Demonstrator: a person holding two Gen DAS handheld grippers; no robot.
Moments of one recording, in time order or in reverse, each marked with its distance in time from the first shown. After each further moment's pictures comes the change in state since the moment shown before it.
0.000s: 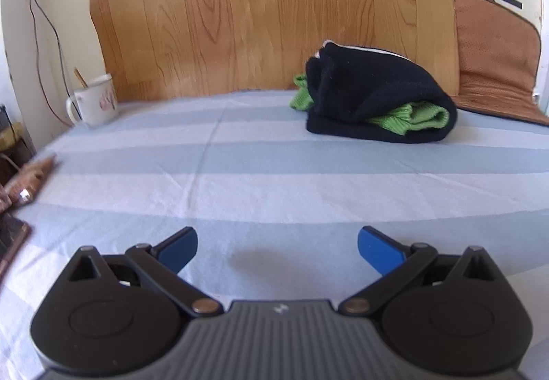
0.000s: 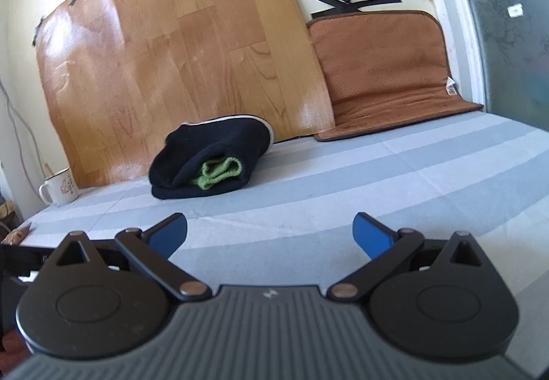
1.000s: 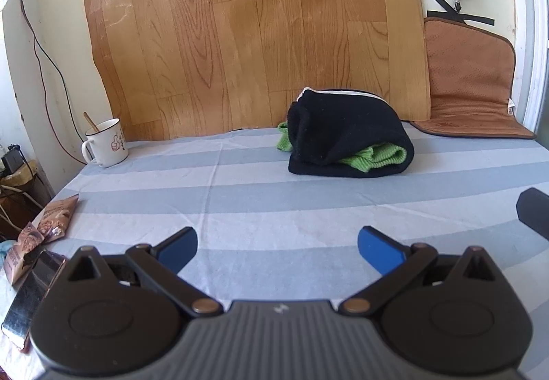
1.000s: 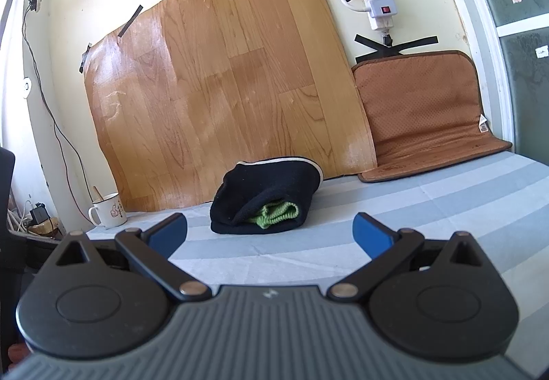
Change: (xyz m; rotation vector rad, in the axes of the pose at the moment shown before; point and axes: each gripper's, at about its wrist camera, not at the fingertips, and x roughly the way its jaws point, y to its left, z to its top) left arm -0.074 -0.020 0.025 0.068 -0.067 0.025; right arm -0.037 0.030 0.027 -0.008 -0.091 0.118
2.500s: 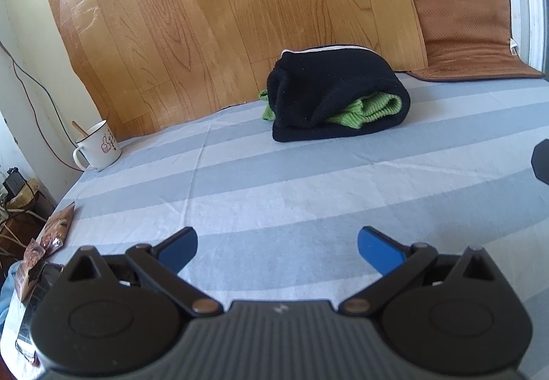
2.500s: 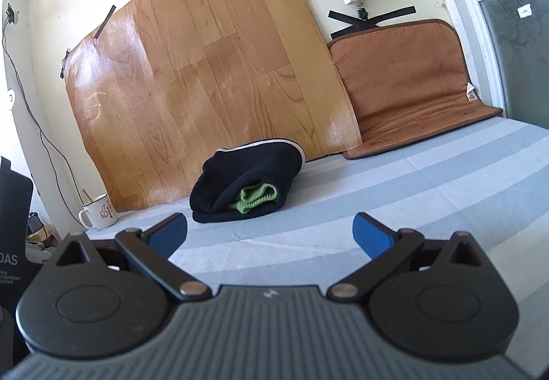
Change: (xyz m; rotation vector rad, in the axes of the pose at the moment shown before) left arm 0.032 -0.039 -0.011 0.149 0.090 0.061; right arm 0.008 -0.026 -0.015 0.090 0.031 -0.022
